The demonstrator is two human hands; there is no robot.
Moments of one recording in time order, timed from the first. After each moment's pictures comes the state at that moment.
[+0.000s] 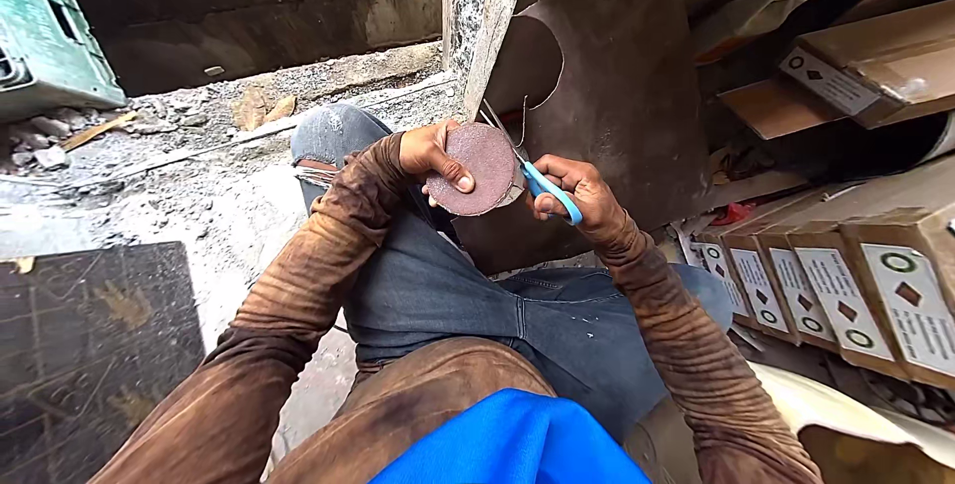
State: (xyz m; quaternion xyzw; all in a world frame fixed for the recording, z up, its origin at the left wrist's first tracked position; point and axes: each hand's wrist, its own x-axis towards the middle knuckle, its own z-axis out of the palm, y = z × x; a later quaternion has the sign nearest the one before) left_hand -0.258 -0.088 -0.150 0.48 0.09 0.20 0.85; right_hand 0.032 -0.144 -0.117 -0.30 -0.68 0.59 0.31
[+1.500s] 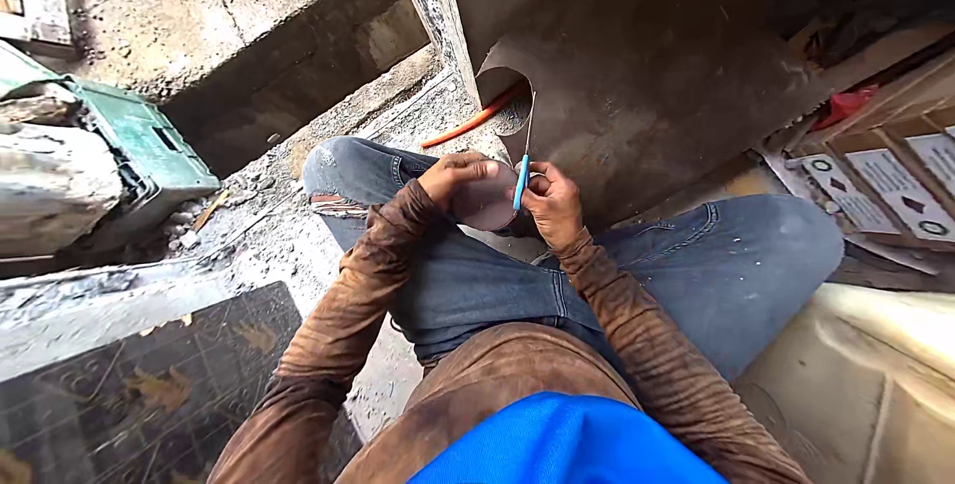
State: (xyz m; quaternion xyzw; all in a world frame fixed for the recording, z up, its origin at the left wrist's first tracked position) left_hand -0.223 -0.142 -0.171 0.56 0.44 0.17 0.69; right_hand -0.023 -0.220 -0.218 -0.56 -0.37 0.53 0.51
